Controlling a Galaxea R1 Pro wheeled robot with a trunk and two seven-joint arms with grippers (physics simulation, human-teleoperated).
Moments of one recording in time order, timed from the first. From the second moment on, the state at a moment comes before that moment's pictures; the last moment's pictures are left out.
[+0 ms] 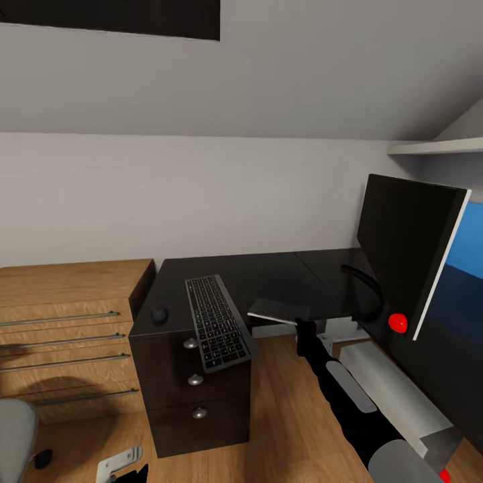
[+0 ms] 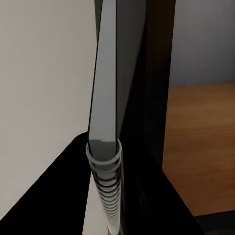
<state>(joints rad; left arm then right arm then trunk) 0.10 -0.06 0.17 -1.27 0.17 0.39 0.09 -0.54 -0.04 0.29 -0.93 -1.79 -0.09 -0.01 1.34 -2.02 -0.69</state>
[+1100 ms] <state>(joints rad) 0.10 -0.06 0.17 -1.24 0.16 0.39 0.09 -0.54 -0.04 0.29 -0.94 -1.79 -0.09 -0.01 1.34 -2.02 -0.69</state>
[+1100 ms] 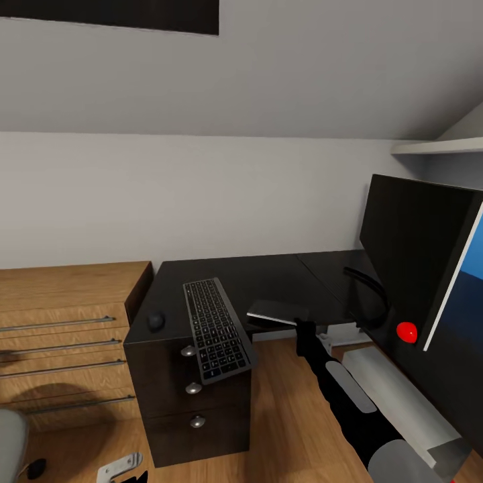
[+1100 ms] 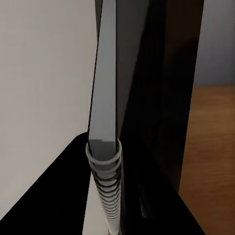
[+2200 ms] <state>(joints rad) 0.10 -0.05 0.17 -1.24 0.16 0.39 0.09 -0.54 -0.04 0.30 -0.89 -1.80 -0.10 -0.02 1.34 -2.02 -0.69</state>
